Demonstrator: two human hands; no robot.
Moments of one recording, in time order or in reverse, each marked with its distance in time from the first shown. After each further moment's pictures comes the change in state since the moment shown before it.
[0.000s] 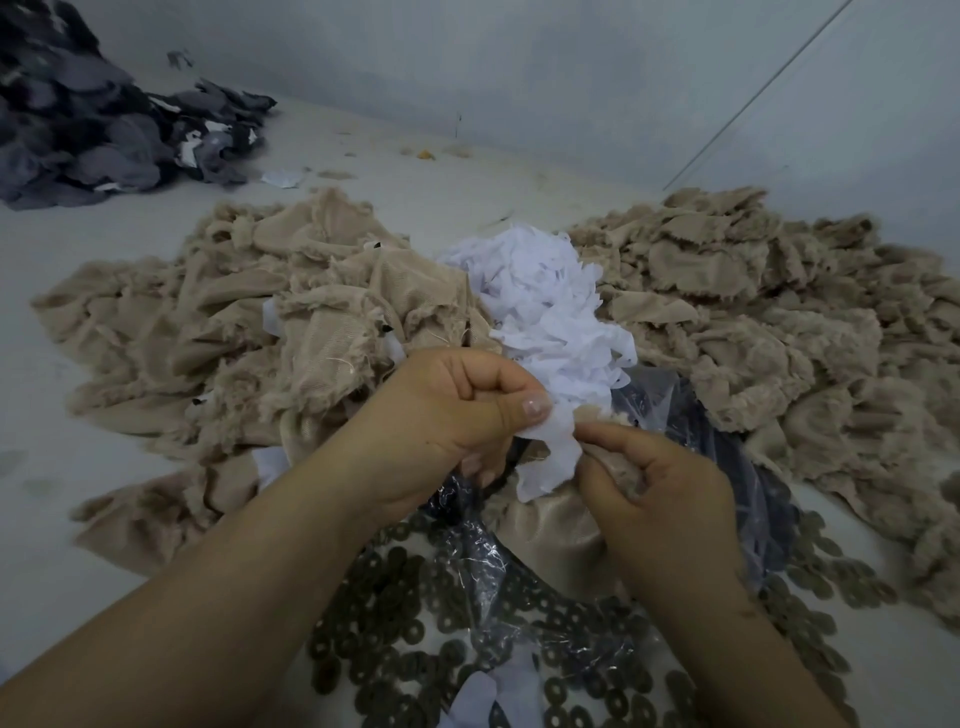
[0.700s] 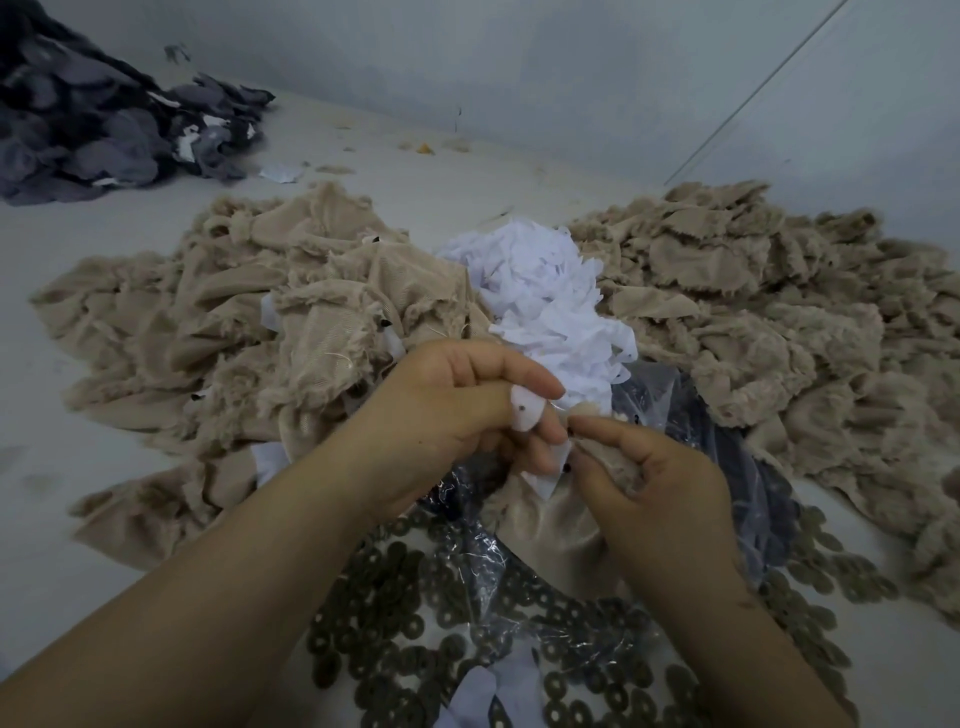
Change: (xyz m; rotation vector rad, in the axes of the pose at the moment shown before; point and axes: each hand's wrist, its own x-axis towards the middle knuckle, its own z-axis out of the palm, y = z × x) left_hand -0.001 0.004 0.001 -0.062 -0.035 -0.040; right_hand 0.001 0.010 0.002 0.026 -0.032 -0.021
